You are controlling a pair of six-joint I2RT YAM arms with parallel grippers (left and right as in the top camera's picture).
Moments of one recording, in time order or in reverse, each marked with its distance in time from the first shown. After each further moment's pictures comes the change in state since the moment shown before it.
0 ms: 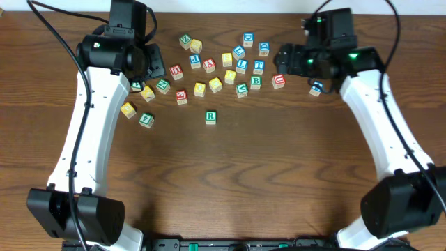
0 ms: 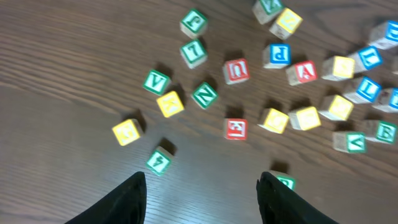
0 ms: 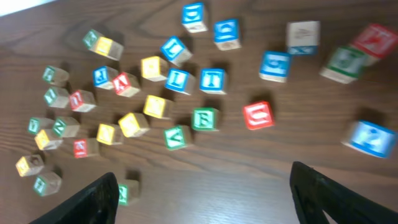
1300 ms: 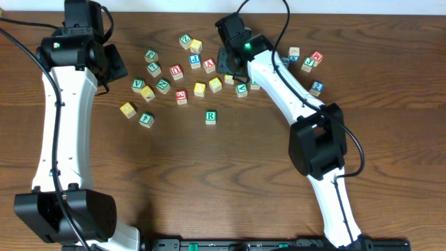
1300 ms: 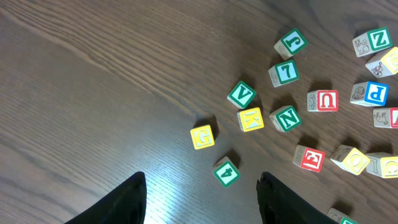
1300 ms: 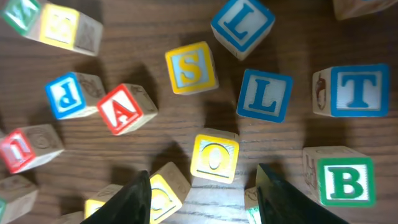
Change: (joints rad) left arm 0.193 0.000 0.000 -0.038 -0.078 0.000; right arm 0.299 0.639 0.566 -0.113 0.290 0.283
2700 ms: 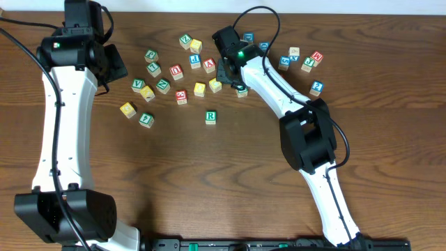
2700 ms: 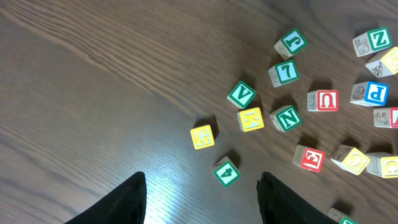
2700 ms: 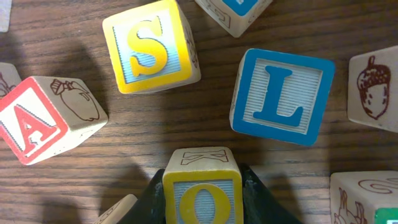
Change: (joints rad) left arm 0.000 0.000 0.000 0.000 0.000 0.000; right arm 0.002 0.106 0.000 0.039 0.026 -0.008
